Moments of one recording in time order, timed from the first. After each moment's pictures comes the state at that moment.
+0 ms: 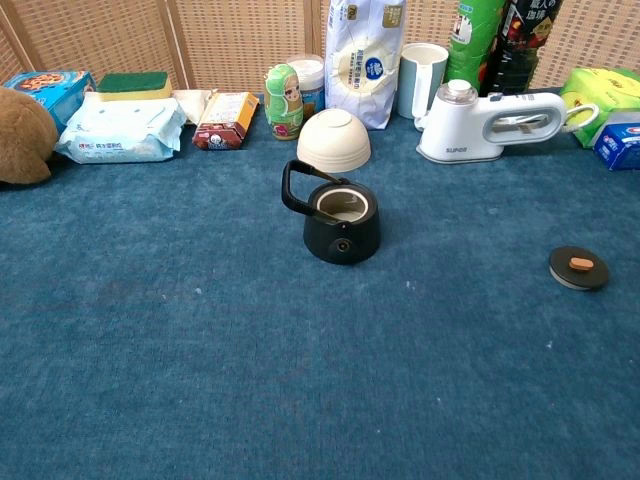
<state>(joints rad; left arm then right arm) 0.05 -0.81 0.02 -1.88 1.58 1.62 -0.04 0.14 -1.25 -0.03 -1.62 -1.53 1.64 -0.34</state>
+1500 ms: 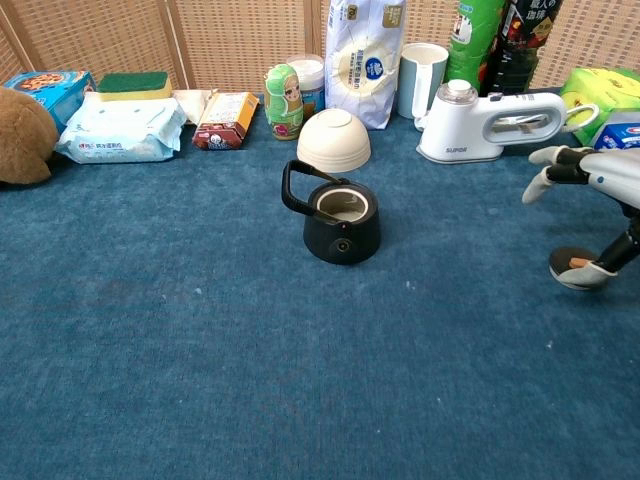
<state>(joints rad) 0.04 -0.78 0.02 -1.89 1.56 1.57 -0.10 0.44 -1.43 0.12 -1.60 -1.20 1.08 -0.46</state>
